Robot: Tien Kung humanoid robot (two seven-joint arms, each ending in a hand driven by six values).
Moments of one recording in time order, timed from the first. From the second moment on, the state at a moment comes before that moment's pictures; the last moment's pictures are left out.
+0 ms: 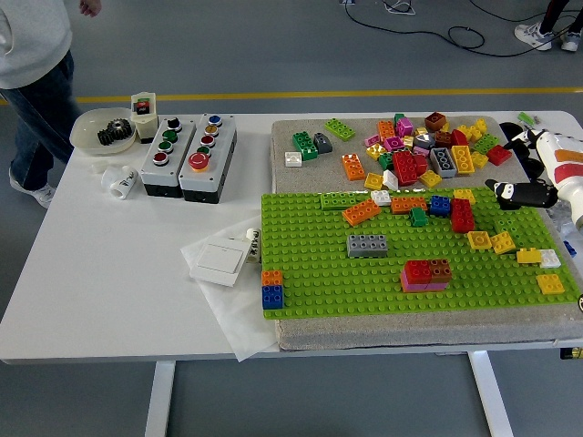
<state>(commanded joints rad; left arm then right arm) -0.19 0.06 -1.05 -0.18 1.51 0.05 0.30 0.58 -0.62 0.76 1.30 -1.80 -0.37 -0.28</state>
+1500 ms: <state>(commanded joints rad) -0.20 0.05 -1.01 -0.18 1.47 0.04 0.31 0.87 -0.39 0.35 0.90 -1.62 -0.27 -0.18</state>
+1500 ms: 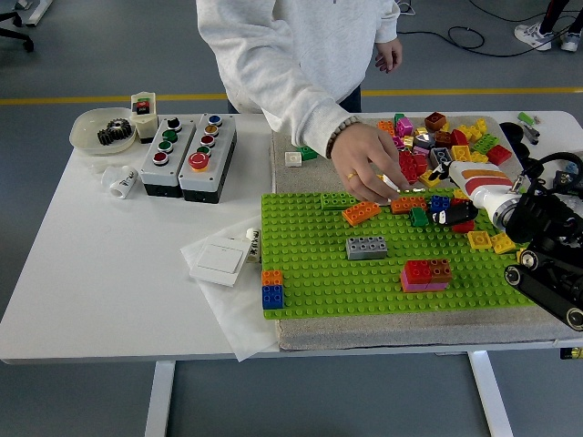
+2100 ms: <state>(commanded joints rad) -0.21 0.06 -1.01 -0.18 1.47 0.04 0.31 0.91 -0.33 0.31 0.78 -1.66 -0.21 -0.19</state>
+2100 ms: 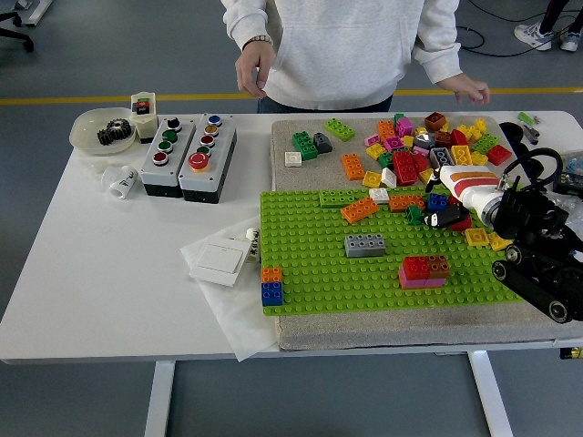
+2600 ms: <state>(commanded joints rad) -0.22 0.06 -1.01 -0.18 1.48 0.04 0.31 0.91 -0.36 0.35 0.80 -1.68 -0.20 -0.20</state>
